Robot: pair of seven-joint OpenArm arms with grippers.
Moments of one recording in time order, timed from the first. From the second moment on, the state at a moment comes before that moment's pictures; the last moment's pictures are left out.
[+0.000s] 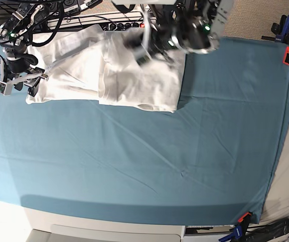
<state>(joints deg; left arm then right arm) 18.6 -5.0 27.7 118.3 -27.3 -36.9 62.5 -14.7 4.8 45.8 112.1 20.6 21.7 -51.0</state>
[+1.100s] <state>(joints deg) 19.4 -12.6 6.1 124.0 -41.9 -42.2 65.5 -12.3 26.7 56.0 66.1 69.3 37.5 -74.8</state>
